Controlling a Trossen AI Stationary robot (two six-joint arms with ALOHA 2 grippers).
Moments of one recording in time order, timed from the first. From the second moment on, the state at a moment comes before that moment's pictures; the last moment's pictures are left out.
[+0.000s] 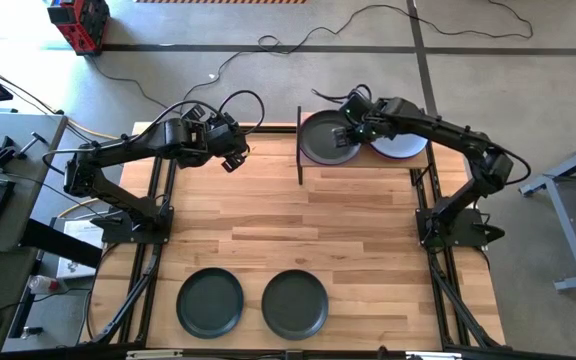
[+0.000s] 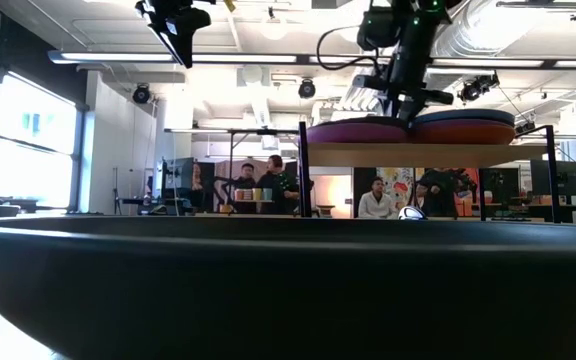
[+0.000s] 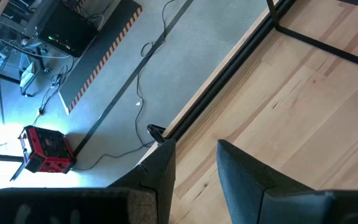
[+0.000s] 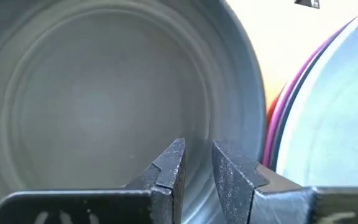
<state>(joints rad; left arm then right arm) 0.21 1.41 1.53 -1.27 -0.79 -0.26 -0.59 1.56 1.42 -1.02 0.20 0.67</state>
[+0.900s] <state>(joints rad) 0.21 1.41 1.53 -1.26 -0.79 -0.26 -0.50 1.56 1.60 -1.14 0.08 0.67</state>
